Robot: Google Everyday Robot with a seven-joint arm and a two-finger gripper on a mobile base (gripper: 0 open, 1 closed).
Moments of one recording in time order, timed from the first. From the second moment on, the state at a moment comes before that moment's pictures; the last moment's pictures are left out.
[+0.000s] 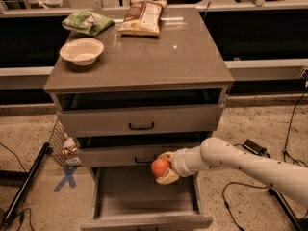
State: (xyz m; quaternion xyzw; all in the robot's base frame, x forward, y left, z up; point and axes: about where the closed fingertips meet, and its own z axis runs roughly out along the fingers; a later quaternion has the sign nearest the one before) arm 0.528 -0.036 0.482 -0.63 0.67 0.21 0.33
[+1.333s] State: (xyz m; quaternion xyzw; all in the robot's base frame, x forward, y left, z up) arm 0.529 -0.006 0.204 -0.59 0.66 0.36 0.29
